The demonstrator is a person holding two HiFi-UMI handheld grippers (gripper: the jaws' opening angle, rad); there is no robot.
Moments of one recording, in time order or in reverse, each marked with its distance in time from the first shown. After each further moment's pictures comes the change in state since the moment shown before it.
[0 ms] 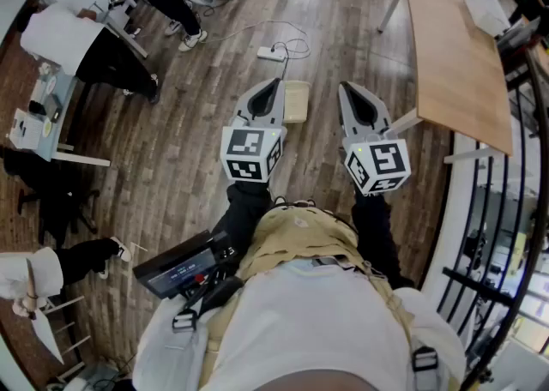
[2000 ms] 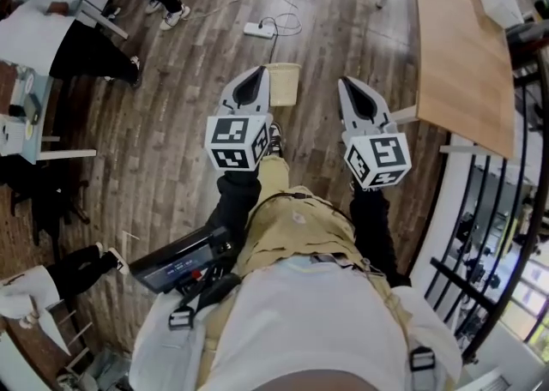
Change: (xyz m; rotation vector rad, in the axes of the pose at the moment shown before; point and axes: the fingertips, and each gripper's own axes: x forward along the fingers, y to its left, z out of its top) left arm 0.114 0.049 -0.058 -0.093 0.105 0.055; right arm 0.073 -0.089 -0.080 0.066 0.161 0.003
